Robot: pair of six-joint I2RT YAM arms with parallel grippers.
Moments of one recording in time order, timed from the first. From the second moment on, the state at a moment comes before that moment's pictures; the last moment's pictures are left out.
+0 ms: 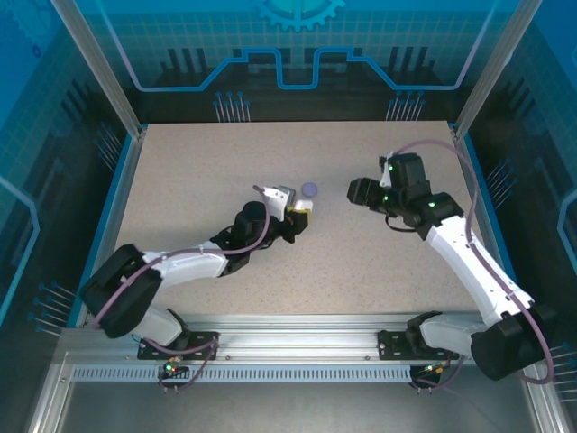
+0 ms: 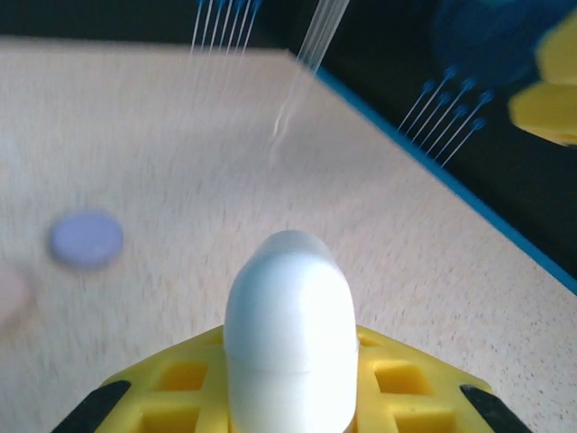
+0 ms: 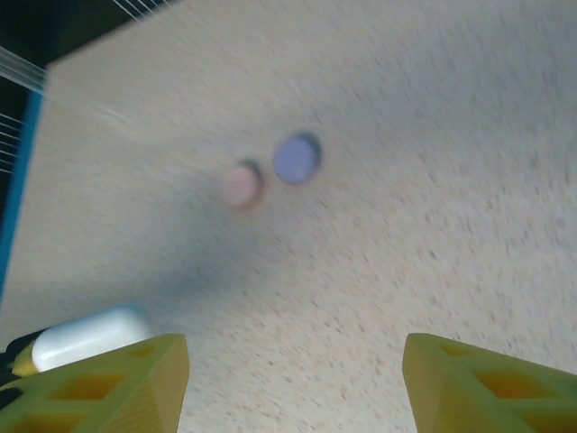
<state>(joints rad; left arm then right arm) -0.71 1.50 0.67 0.52 0.08 -0.43 0.33 1.19 1.08 -0.67 -0.13 0.57</state>
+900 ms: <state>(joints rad) -0.64 1.91 0.89 0.39 0.23 -0.93 0.33 1.12 0.97 -0.63 -0.06 0.61</state>
